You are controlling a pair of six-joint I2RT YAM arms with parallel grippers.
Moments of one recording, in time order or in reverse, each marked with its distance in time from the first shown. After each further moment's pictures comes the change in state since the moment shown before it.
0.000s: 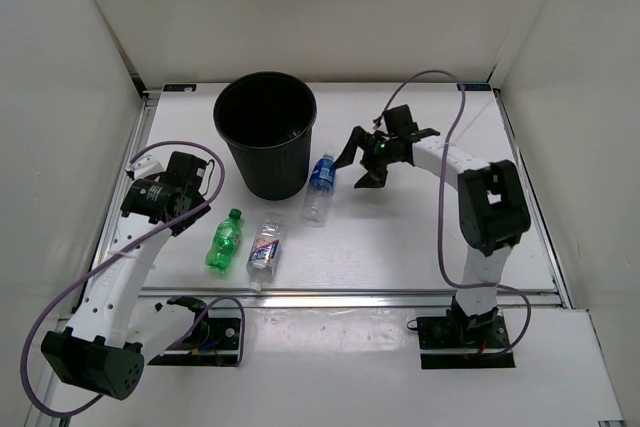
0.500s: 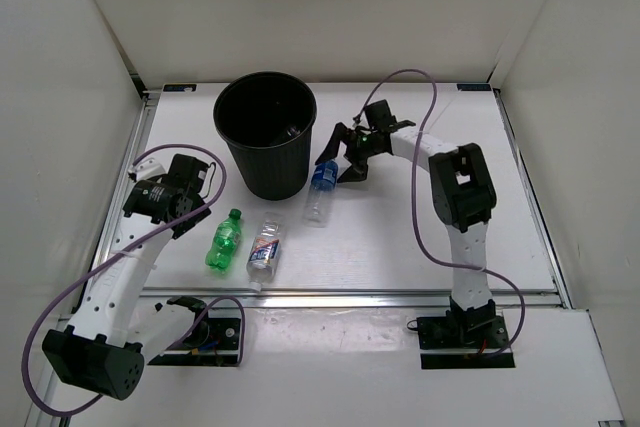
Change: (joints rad) left arm 0.000 -0.001 -0.027 0.000 -0.002 0.011; right arm 0.039 0.303 0.265 -0.010 -0.107 0.006
